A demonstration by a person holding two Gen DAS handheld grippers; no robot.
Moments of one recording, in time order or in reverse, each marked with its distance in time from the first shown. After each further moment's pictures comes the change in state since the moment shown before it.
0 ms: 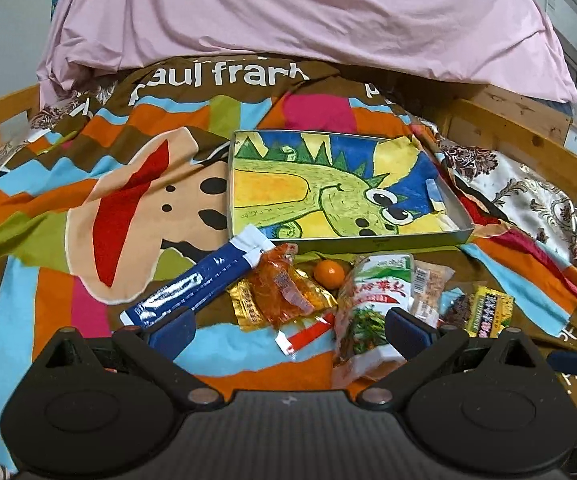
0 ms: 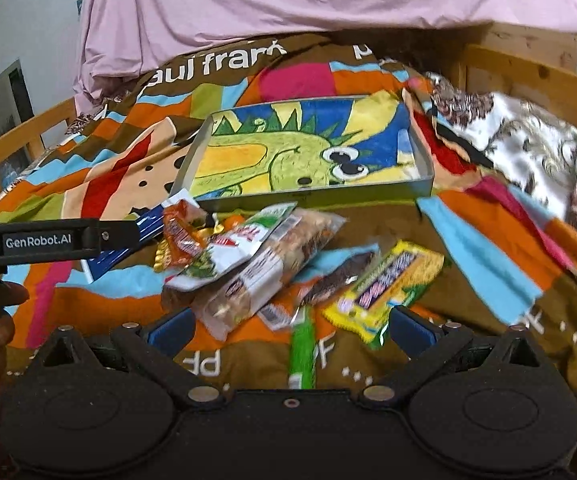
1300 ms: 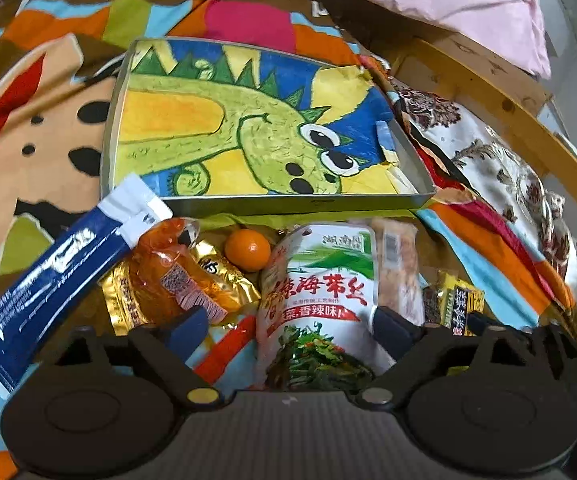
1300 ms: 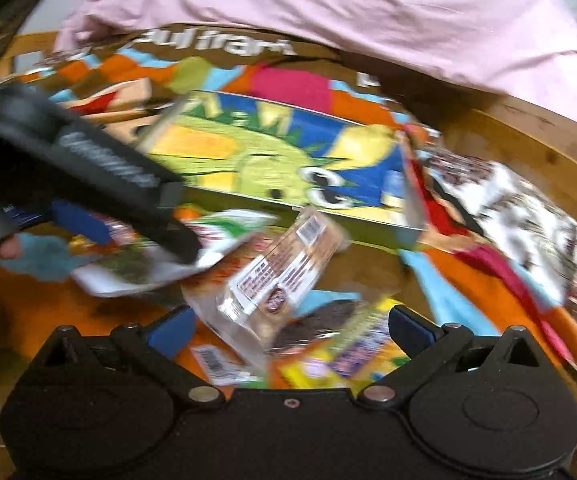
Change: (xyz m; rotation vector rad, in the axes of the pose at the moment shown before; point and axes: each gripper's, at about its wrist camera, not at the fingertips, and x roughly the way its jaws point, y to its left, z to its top) left arm 0.114 -0.007 0.022 -0.056 0.260 -0.313; right arm 0.069 0.026 -0.001 -0.241 -0.067 -0.248
